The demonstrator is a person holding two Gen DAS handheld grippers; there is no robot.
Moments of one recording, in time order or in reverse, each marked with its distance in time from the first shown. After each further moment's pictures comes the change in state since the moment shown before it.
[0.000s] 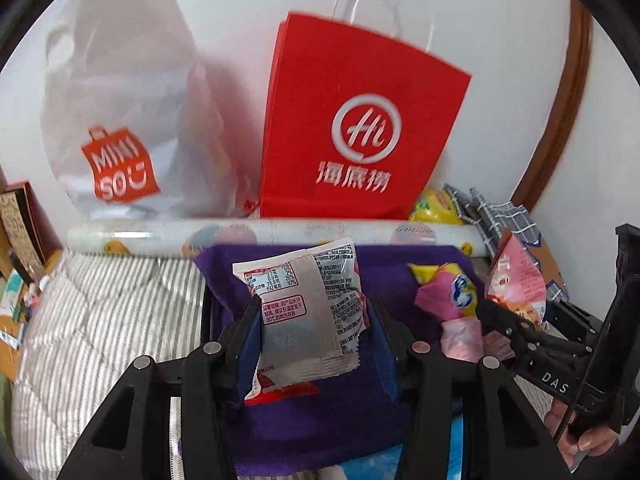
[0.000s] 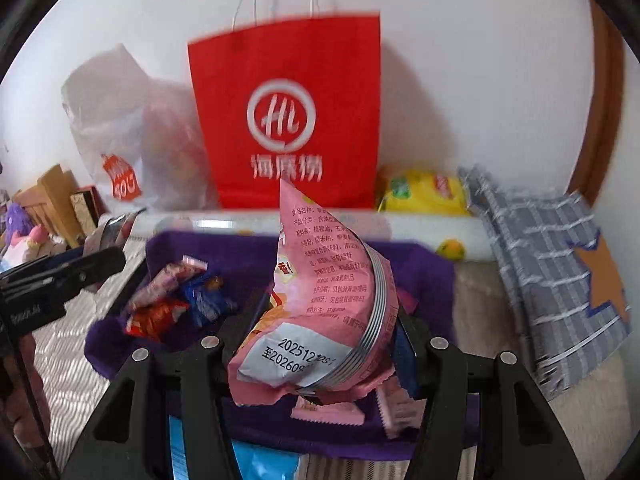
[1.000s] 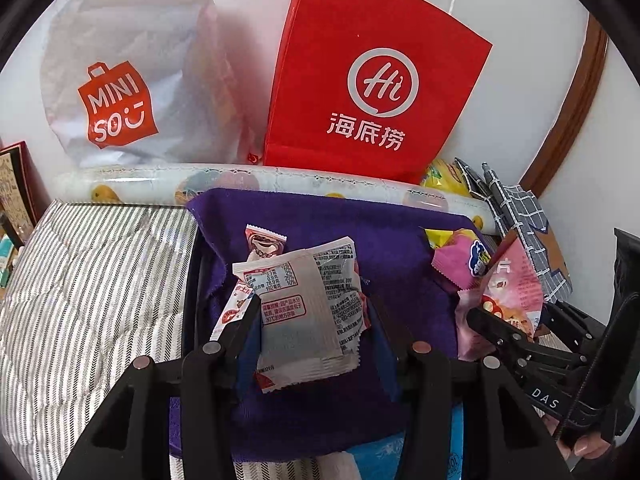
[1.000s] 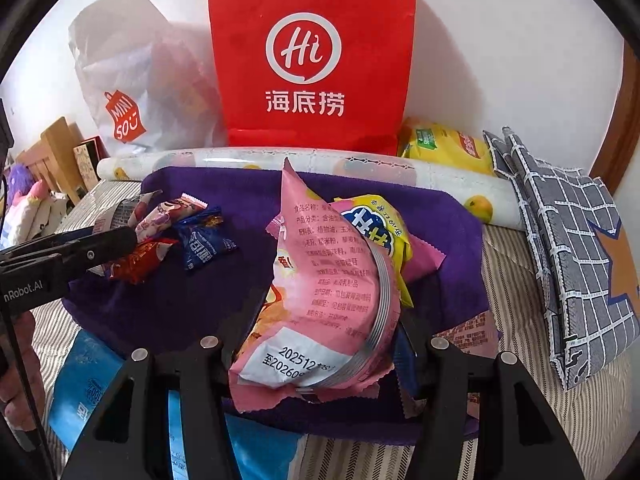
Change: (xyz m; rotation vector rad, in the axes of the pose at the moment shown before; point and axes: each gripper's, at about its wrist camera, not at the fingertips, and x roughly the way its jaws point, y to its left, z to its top) left arm 0.020 0.006 -0.021 -0.048 0.078 -0.013; right arm 0.025 0.010 -0.026 -0.085 0.086 0.000
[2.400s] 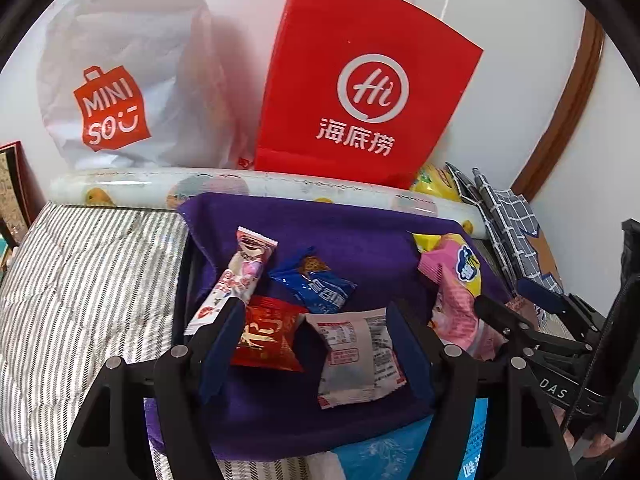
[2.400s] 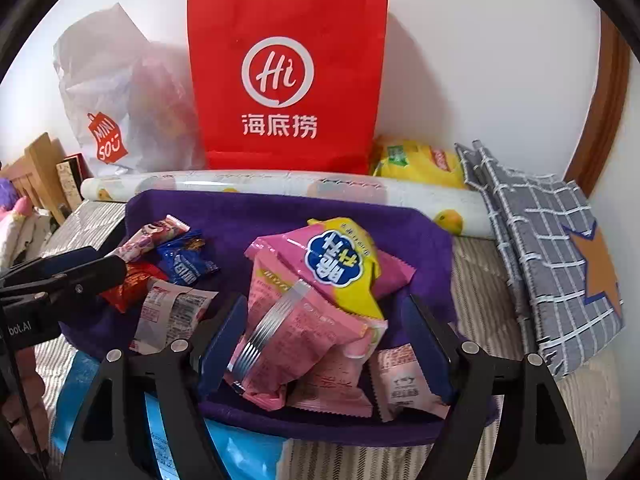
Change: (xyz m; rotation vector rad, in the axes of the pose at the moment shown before) left arm -0.005 -0.001 0.000 -0.011 -0.020 -0.028; right arm -0.017 -0.005 0.008 0.031 -0.067 -0.094
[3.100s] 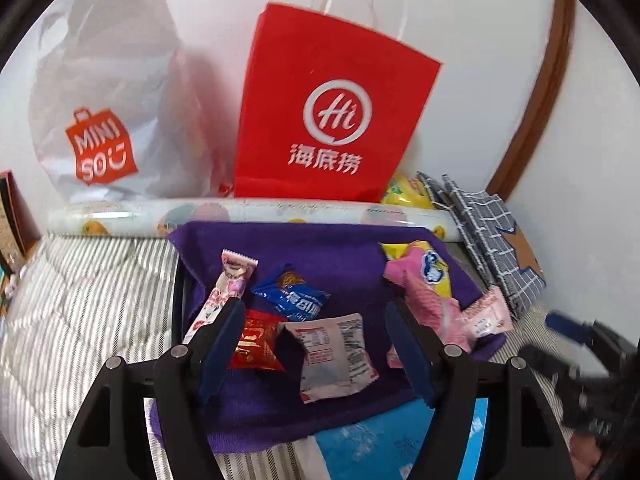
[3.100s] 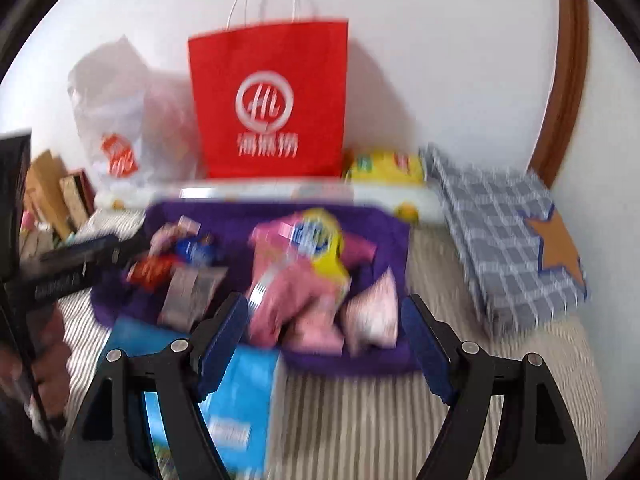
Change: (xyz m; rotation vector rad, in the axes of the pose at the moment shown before) left arm -0.031 -0.016 0.004 0.088 -0.059 -0.055; right arm -0.082 -0.007 -0.032 0.074 0.026 0.013
